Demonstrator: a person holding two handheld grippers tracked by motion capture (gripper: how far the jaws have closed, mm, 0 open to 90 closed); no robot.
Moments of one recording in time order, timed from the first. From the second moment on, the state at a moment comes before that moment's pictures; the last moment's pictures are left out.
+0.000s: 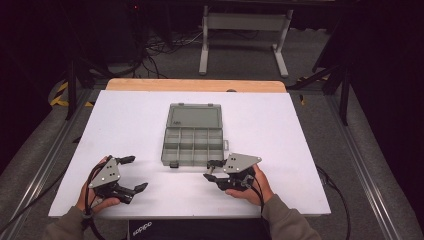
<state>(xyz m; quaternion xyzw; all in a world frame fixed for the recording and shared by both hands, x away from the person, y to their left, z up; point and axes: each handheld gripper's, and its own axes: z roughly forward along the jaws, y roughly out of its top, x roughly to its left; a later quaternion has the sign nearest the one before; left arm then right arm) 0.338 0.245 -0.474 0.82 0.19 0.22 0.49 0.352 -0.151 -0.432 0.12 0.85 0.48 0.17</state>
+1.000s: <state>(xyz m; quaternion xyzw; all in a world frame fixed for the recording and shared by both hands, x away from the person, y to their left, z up) 0.337 0.245 -0.474 0.82 0.18 0.22 0.50 0.373 -0.144 -0.420 0.13 0.84 0.49 0.20</state>
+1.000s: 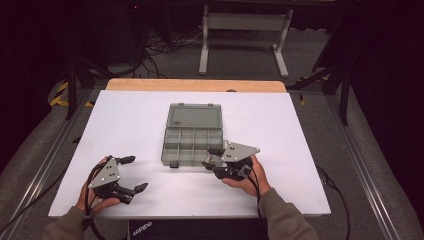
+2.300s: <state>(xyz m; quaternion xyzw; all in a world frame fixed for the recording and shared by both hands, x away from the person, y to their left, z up) 0.336 0.246 -0.472 0.82 0.18 0.22 0.50 0.416 -0.117 -0.434 0.19 0.84 0.47 0.20</state>
